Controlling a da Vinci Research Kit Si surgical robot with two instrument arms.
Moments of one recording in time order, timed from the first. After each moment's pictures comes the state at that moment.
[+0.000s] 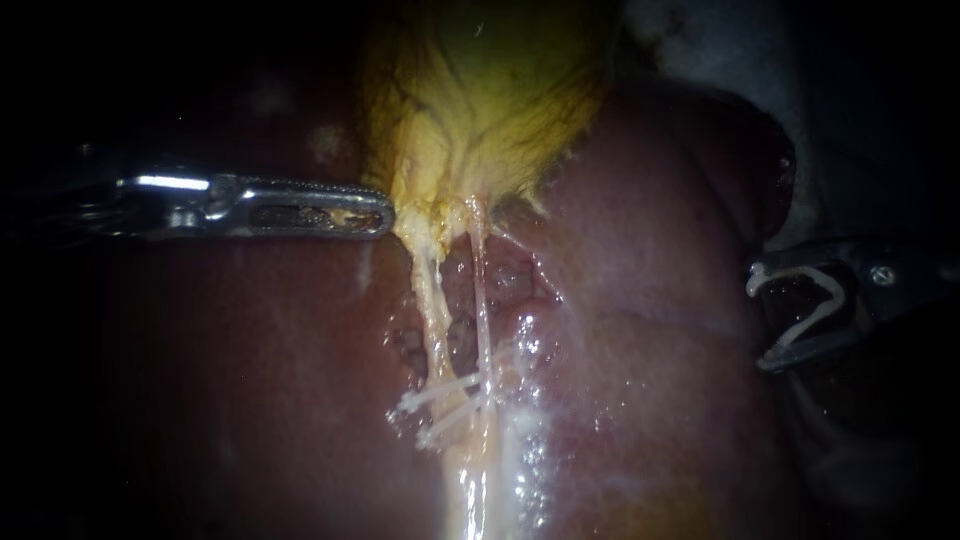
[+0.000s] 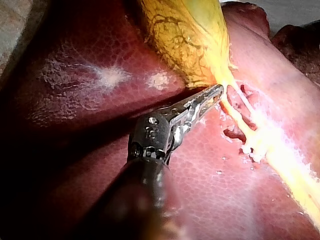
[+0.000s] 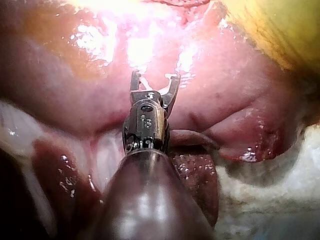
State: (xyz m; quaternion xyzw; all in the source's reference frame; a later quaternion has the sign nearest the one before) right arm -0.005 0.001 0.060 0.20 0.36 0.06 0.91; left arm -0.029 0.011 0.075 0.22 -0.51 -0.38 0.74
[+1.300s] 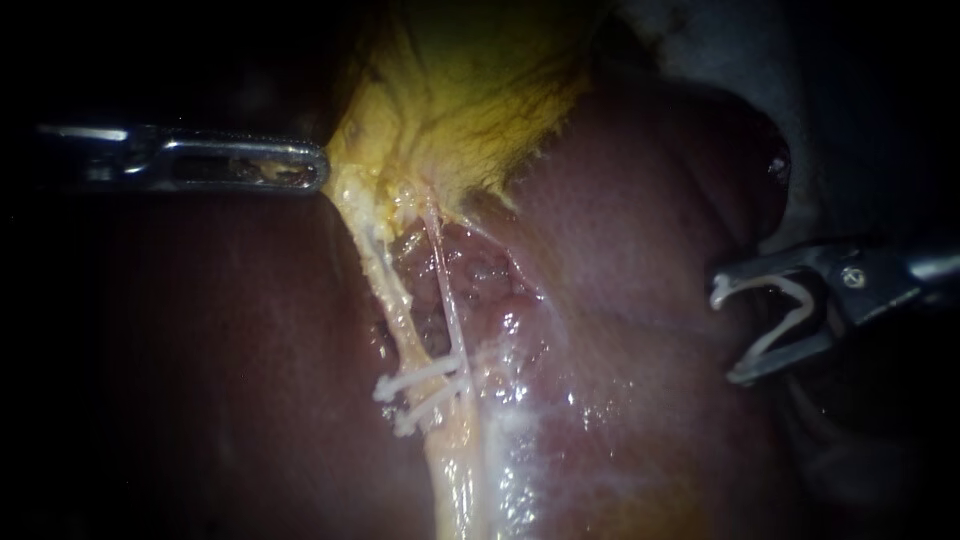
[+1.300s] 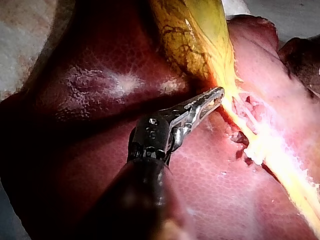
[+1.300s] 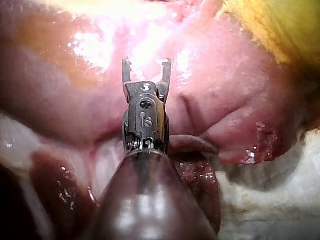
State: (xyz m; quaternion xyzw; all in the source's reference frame) right arm -0.001 0.001 0.060 0.27 0.45 0.09 0.85; left arm -0.024 0.015 0.068 0.22 -0.51 -0.40 0.73
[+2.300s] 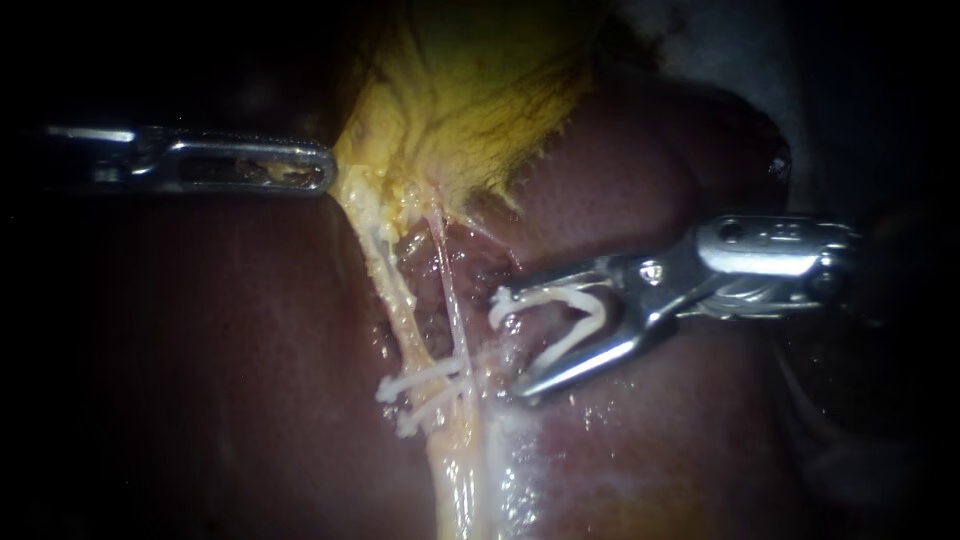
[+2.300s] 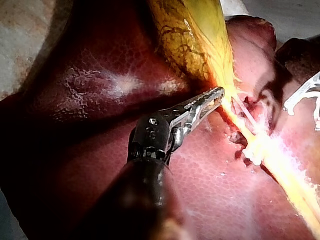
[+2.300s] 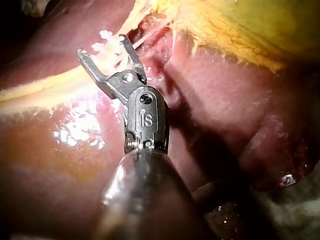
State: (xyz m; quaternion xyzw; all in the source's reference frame) right arm 0.014 0.001 0.064 0.37 0.55 0.17 0.73; left arm -0.025 0.015 0.068 0.22 -0.51 -0.41 0.73
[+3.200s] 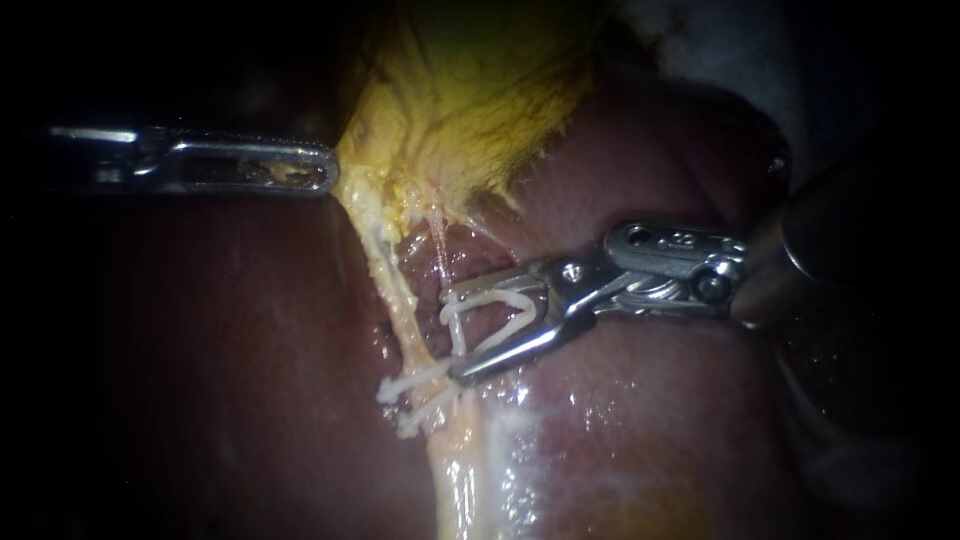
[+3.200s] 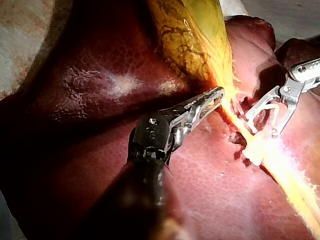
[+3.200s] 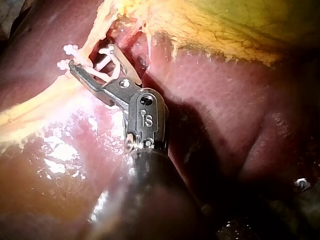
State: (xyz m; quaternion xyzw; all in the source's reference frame) right arm 0.017 -0.001 0.075 0.40 0.53 0.20 0.72; left arm -0.025 0.015 0.069 0.21 -0.51 -0.41 0.73
